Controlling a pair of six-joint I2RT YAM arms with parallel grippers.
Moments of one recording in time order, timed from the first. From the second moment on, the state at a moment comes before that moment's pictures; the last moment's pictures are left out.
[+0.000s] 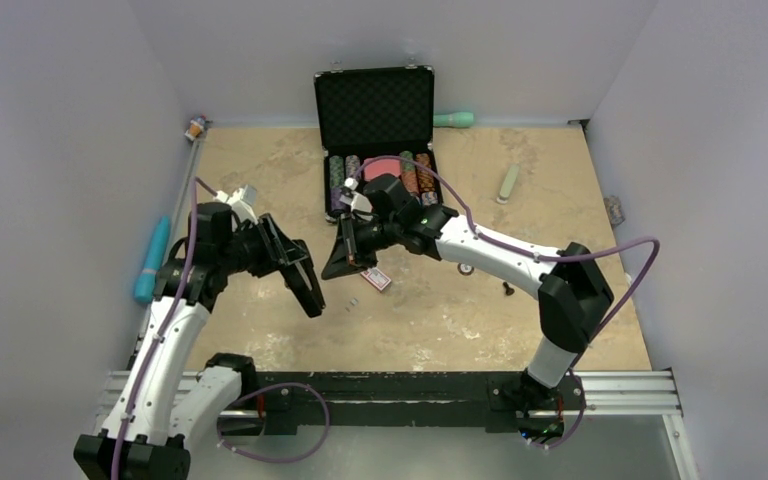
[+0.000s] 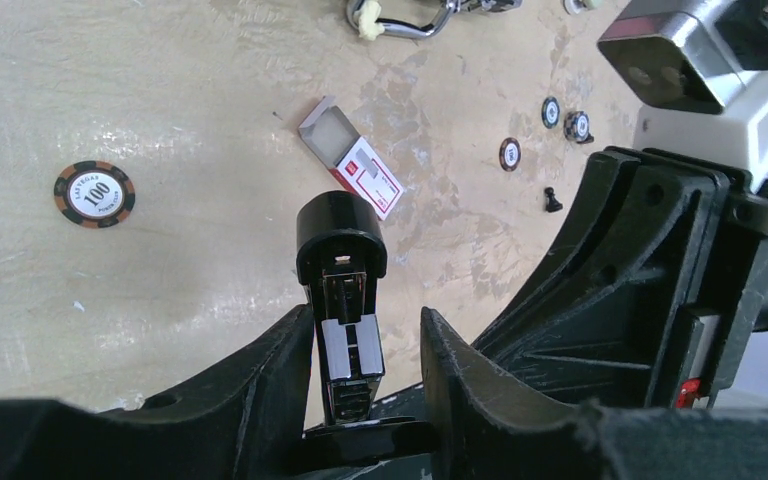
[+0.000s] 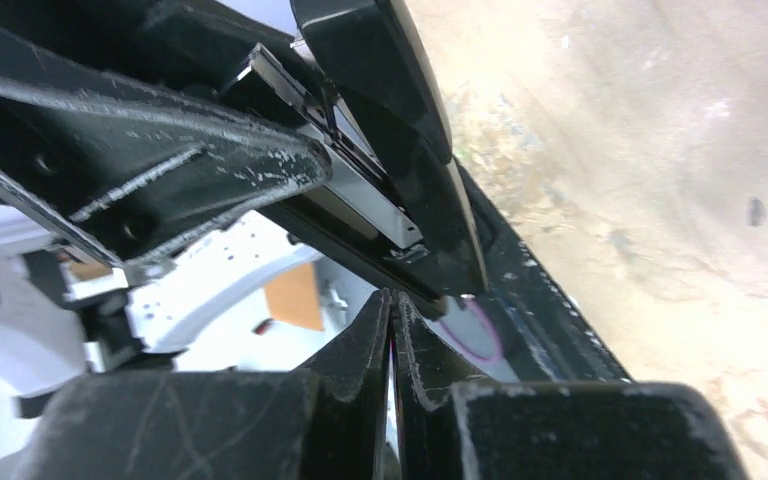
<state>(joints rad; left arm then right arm) -0.13 0.82 0.86 -0.73 0.41 -0.62 0.88 1.71 1.34 -0.24 -0.65 0.99</state>
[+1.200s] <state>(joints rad) -0.12 1.00 0.97 -0.75 0.56 -0.62 0.87 1.84 1.50 -0.40 -0.51 0.74</state>
